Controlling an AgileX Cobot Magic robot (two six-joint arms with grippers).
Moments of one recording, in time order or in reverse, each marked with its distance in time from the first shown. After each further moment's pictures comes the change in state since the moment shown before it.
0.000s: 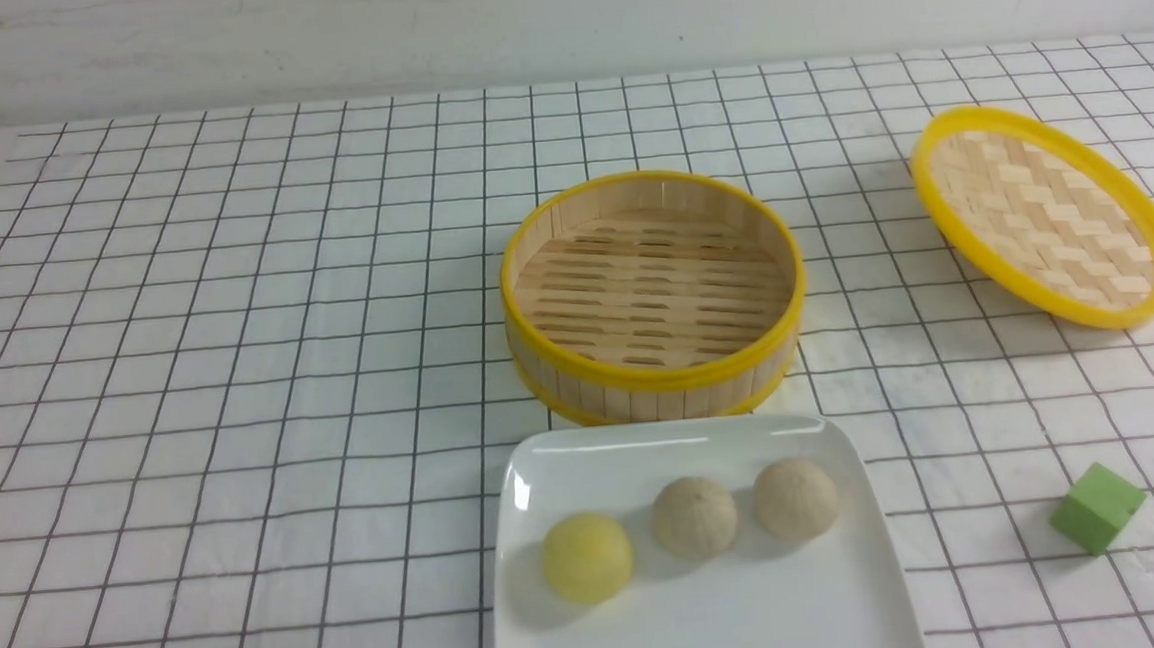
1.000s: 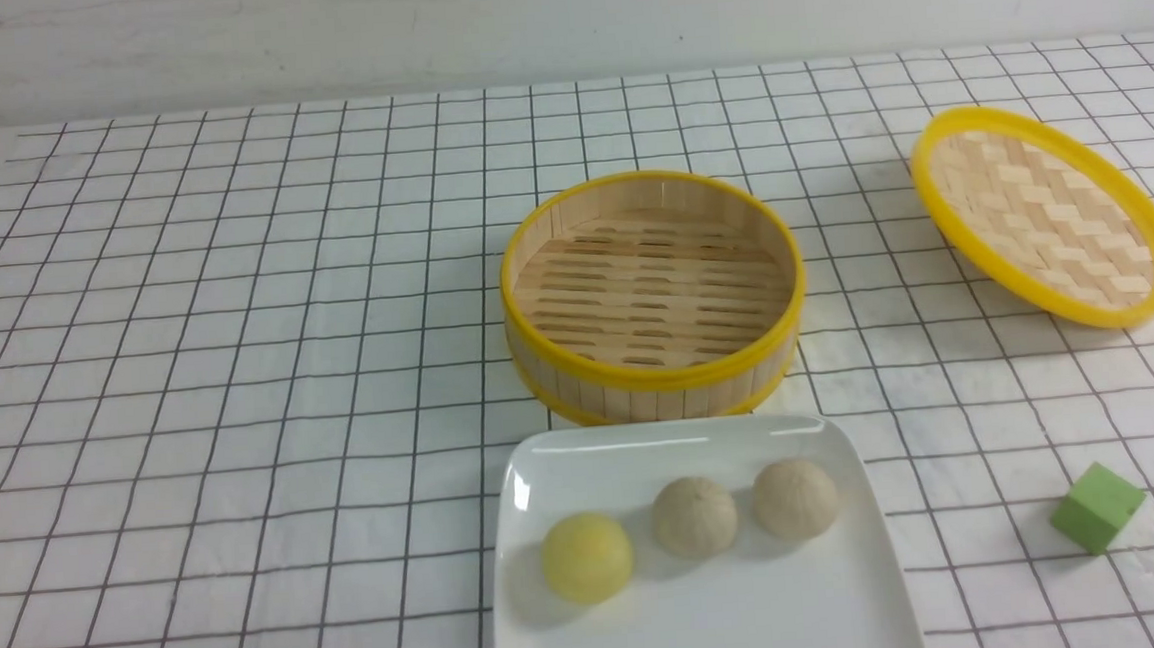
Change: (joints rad) right arm 0.000 0.000 0.172 -0.050 0.099 0.064; left arm 0.000 0.000 0.000 0.004 0.000 0.000
